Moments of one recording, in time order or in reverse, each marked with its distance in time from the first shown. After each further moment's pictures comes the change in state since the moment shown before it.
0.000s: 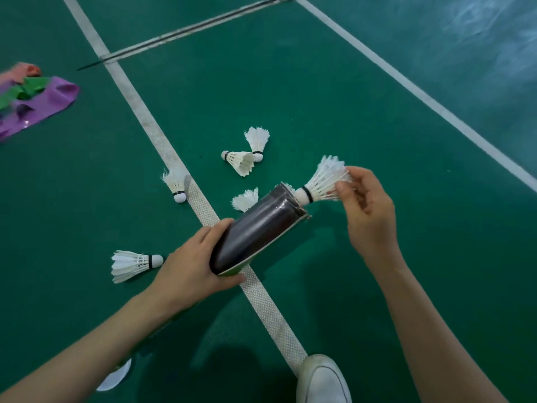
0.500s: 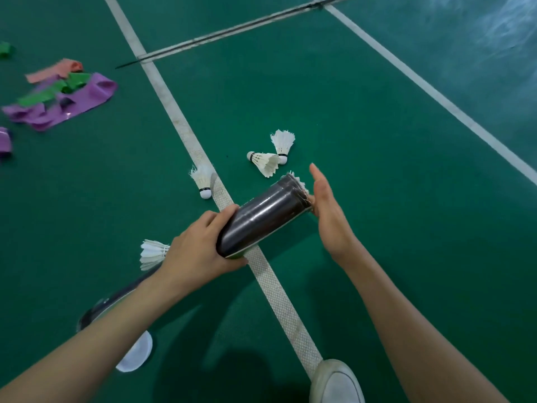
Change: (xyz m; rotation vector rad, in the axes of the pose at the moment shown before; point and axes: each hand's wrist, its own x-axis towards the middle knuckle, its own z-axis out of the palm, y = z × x) left_hand -0.003 -0.017 -0.020 0.059 0.113 -0.060; right_hand -0.007 -0.002 0.068 0.179 -0.476 0.271
